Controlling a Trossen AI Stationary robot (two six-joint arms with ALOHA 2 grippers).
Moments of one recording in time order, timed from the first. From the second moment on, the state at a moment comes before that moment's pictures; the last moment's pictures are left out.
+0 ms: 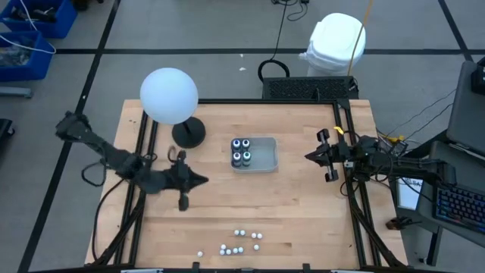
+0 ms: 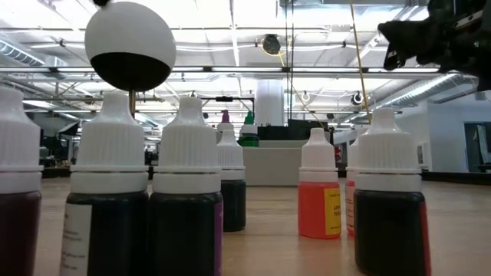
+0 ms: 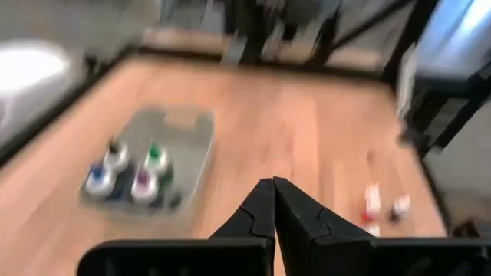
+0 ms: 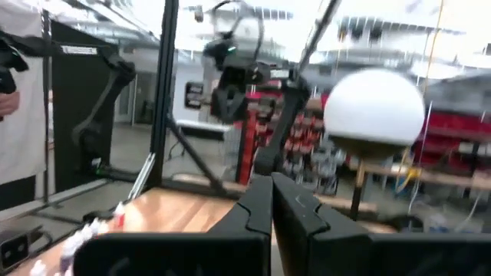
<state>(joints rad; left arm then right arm) -0.56 1.09 0.93 -0.39 -0.61 -0.43 -0.27 0.34 0.02 0.62 -0.42 -0.02</state>
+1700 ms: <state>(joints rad) -0.81 2.02 1.63 -0.97 -0.05 -1.15 -0.27 0.34 0.02 0.63 -0.42 -0.04</state>
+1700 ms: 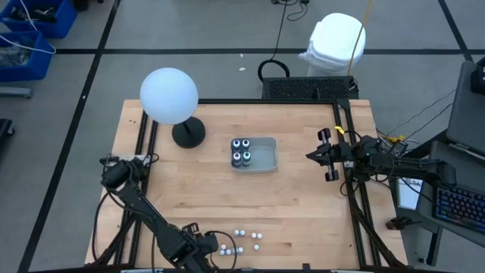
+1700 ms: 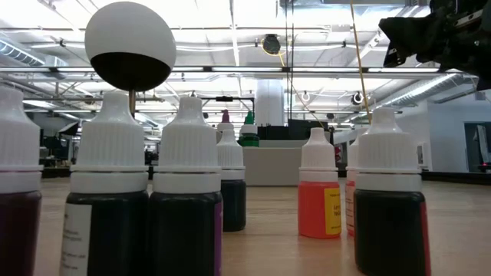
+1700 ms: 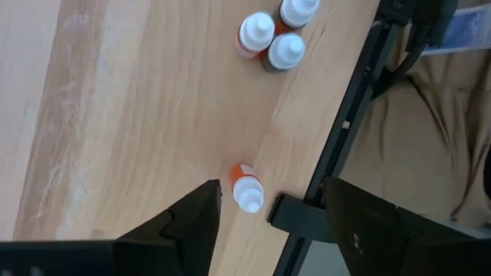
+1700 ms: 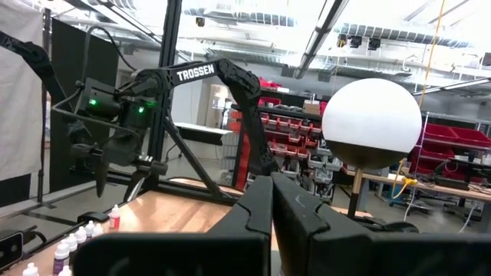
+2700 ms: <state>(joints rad) -0.84 2.07 1.56 -0.89 -0.02 -1.17 -0.27 0.34 0.02 0.63 -0.42 -0.05</state>
